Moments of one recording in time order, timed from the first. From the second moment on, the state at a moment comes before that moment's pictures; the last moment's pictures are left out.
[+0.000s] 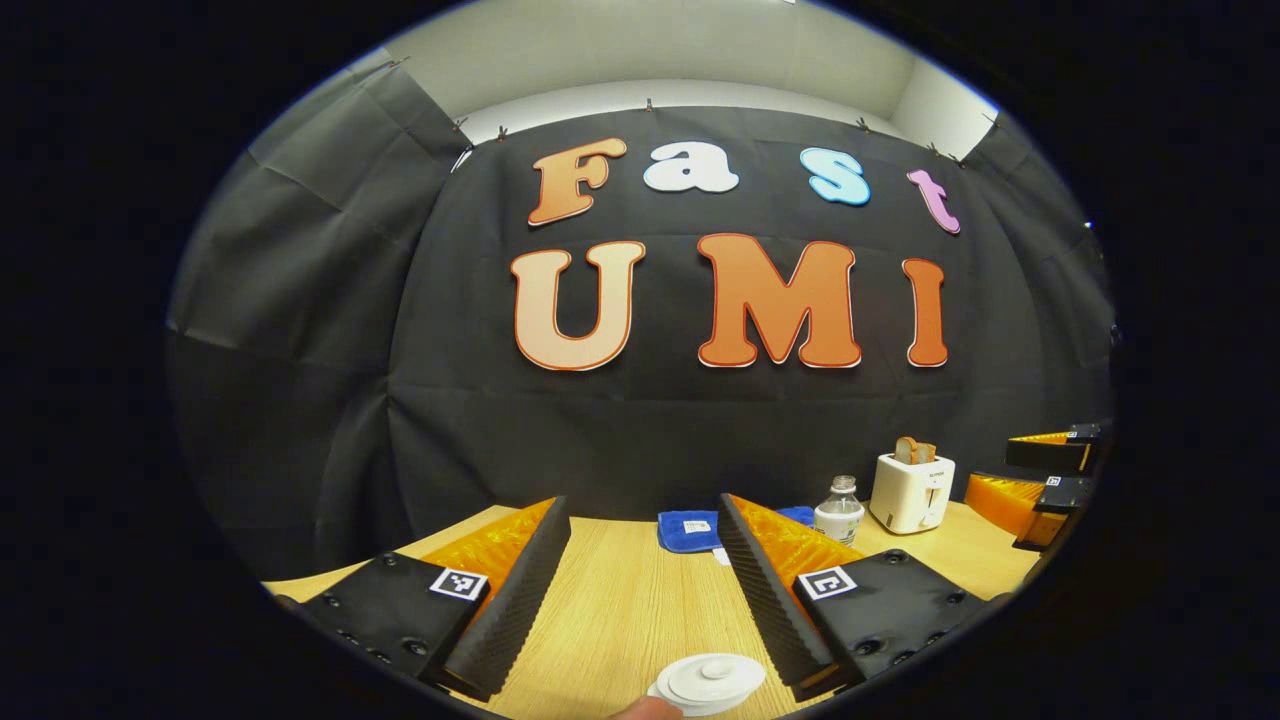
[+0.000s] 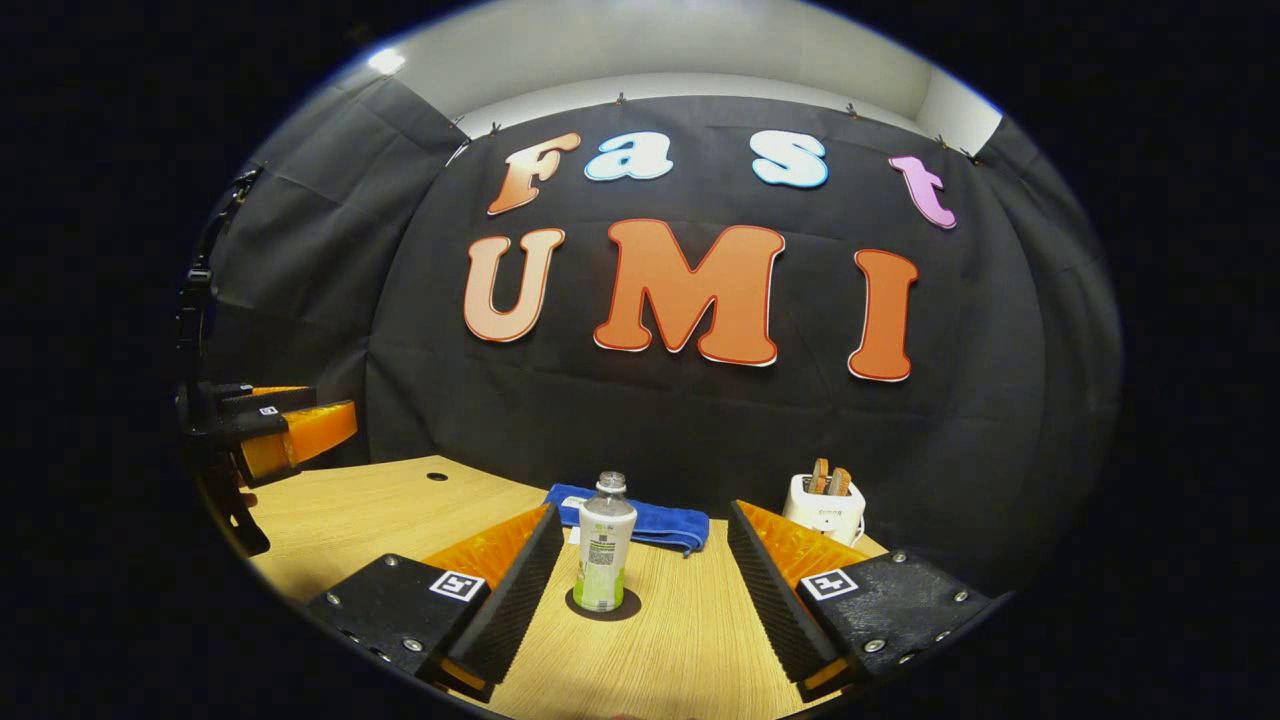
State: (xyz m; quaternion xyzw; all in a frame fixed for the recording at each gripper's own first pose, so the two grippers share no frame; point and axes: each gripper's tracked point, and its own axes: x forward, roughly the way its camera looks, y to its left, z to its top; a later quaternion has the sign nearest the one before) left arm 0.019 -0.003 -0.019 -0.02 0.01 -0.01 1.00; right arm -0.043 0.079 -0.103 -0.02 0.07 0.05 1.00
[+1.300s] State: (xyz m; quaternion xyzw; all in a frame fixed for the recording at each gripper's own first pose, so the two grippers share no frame) left arm 0.004 -0.013 -0.016 -0.02 0.00 -0.01 1.00; right arm -0.054 0.068 -0.106 -0.01 0.07 0.04 1.00
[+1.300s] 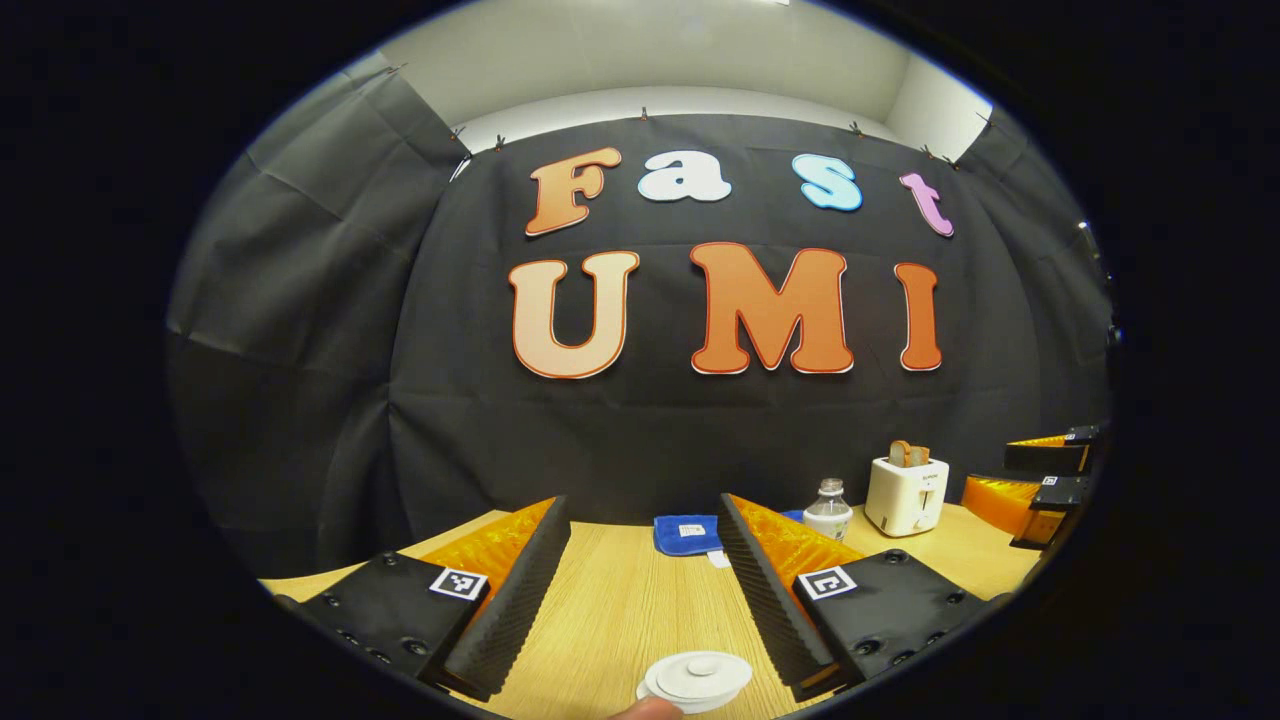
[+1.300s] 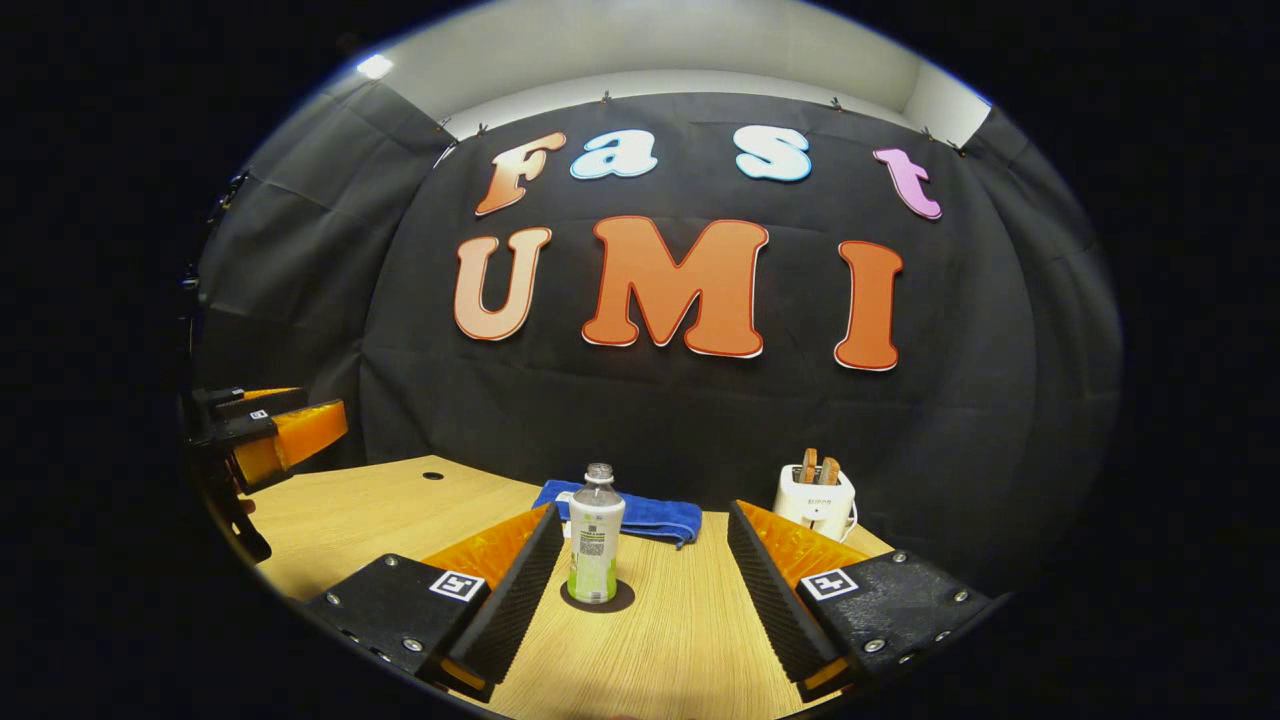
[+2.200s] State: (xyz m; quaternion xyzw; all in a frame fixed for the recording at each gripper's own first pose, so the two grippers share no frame) left arm -0.005 -0.014 -0.021 -0.02 0.00 0.00 1.00; right arm -0.060 0.074 -0.111 -0.01 0.08 0.05 1.00
